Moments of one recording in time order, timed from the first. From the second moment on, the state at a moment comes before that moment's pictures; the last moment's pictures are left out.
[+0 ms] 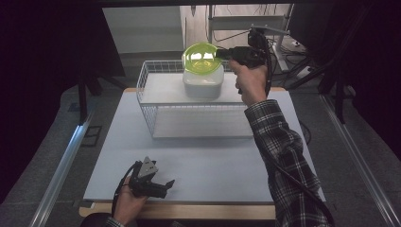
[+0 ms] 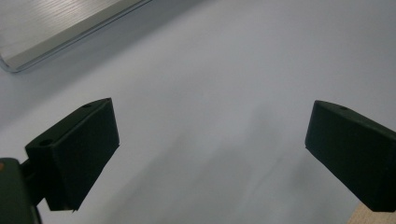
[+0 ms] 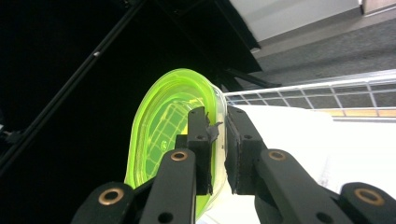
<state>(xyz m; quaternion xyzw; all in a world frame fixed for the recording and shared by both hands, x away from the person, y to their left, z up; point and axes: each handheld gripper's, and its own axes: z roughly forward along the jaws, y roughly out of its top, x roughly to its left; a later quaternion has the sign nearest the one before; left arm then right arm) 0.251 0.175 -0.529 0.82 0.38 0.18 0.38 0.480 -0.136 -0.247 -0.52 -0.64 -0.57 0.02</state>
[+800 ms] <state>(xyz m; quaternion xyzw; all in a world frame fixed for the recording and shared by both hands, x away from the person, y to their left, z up) 0.251 0.173 -0.530 0.83 0.38 0.18 0.38 0.493 -0.133 -0.255 -0.53 -0.66 -0.53 -0.02</state>
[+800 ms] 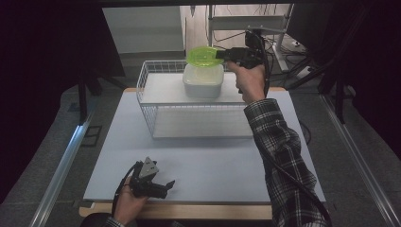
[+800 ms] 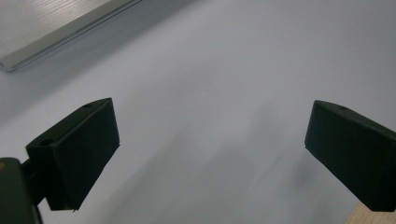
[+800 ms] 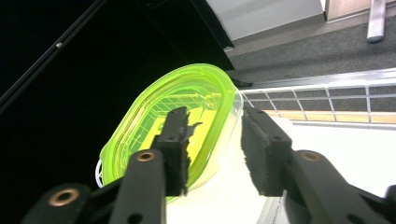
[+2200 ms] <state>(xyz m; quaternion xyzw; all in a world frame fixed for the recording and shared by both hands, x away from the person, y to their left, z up) 0.251 0.175 -0.526 0.82 0.39 0.14 0.40 0.462 -0.153 -0.268 -0.41 -0.74 -0.53 -0.09</state>
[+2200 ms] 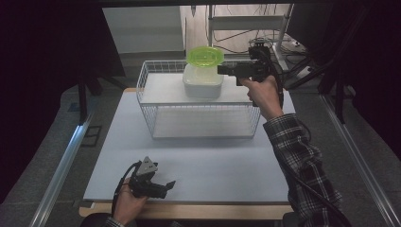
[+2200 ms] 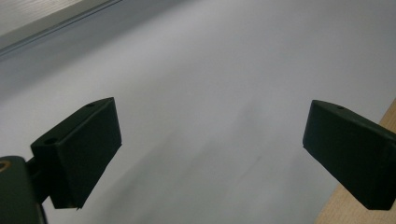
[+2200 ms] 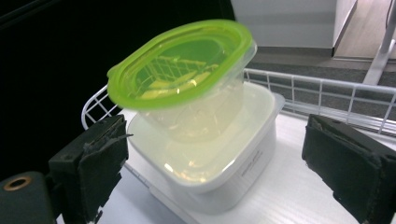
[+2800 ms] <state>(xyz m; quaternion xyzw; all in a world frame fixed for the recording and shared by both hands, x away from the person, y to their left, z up) 0.250 0.175 -0.526 0.82 0.39 0.14 0.40 0.442 -0.162 -0.280 -0.39 -0.76 -0.51 -0.11</state>
